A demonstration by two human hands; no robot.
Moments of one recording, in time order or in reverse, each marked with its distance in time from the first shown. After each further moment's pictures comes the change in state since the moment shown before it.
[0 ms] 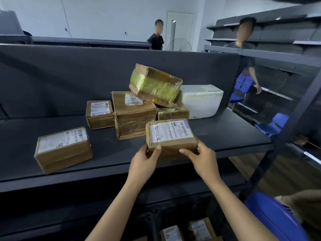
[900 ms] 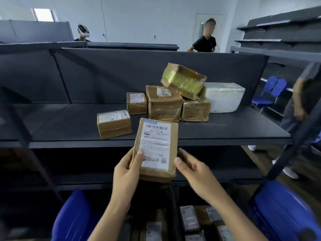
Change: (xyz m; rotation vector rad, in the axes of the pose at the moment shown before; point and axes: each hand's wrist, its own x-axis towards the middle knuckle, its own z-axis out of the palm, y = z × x) left_hand -0.180 -0.010 -0.104 -0.503 0.203 -0.009; right_hand -0.164 -0.120 0.003 0.178 -0.543 0.081
